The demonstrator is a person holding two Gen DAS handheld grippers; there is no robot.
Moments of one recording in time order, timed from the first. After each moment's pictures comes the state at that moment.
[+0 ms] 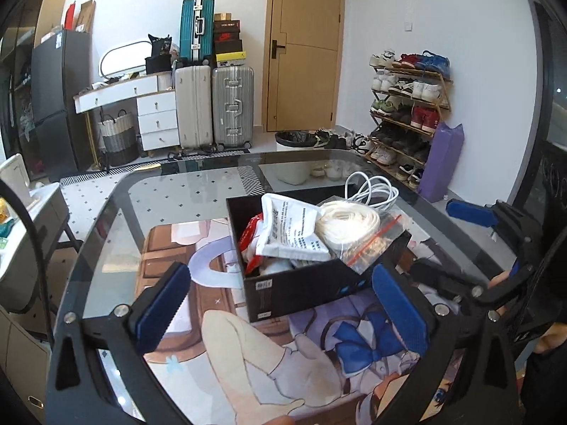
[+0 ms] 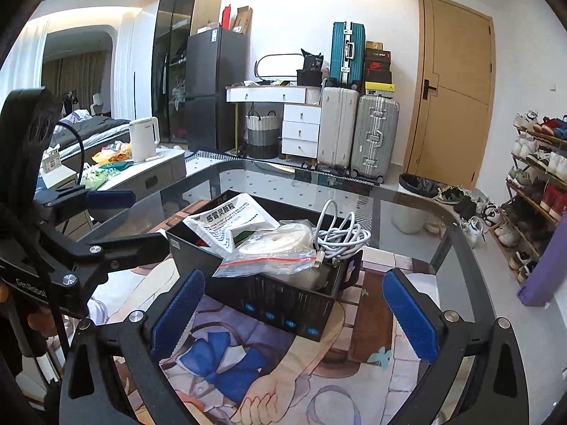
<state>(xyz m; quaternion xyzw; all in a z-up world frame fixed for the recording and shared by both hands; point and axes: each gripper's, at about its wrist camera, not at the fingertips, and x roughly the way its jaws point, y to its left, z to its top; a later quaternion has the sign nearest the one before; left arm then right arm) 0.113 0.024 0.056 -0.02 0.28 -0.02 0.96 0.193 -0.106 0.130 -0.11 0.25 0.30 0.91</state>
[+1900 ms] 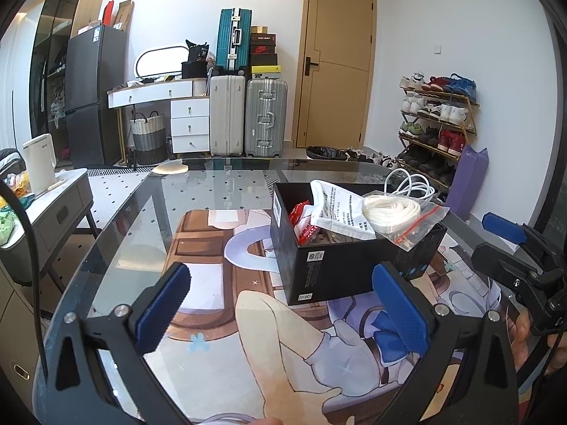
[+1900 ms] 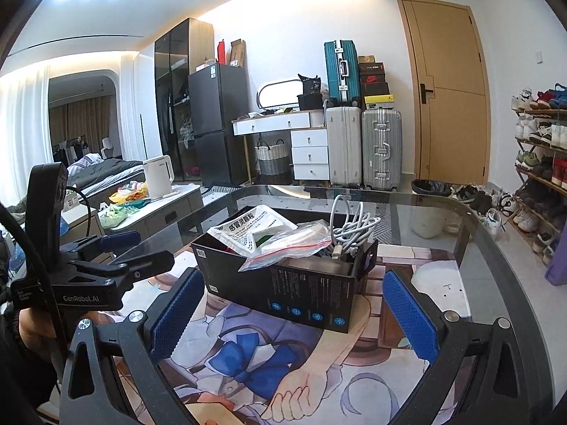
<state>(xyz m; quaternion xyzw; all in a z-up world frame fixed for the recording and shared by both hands) 0.092 0.050 0.026 -0.05 0.24 0.03 0.97 0.169 -0.126 0.115 -0.04 0.21 0.33 0.92</state>
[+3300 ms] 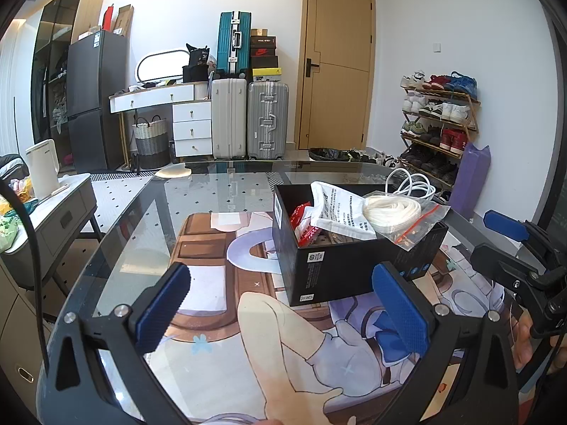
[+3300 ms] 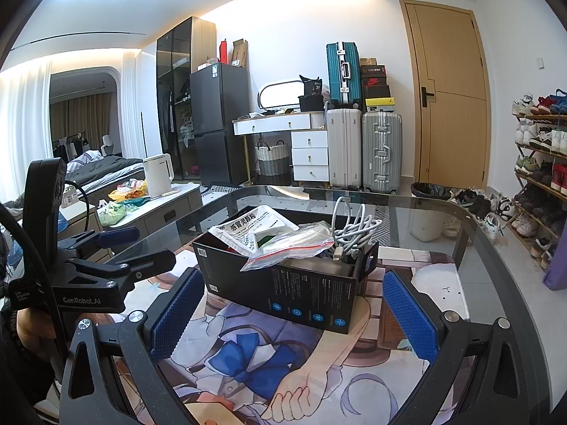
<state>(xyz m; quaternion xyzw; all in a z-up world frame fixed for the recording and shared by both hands) 0.091 0.046 0.029 -0.04 0.24 0.04 0.97 0.167 -0.123 0.114 -0.04 0.21 0.32 0.92</state>
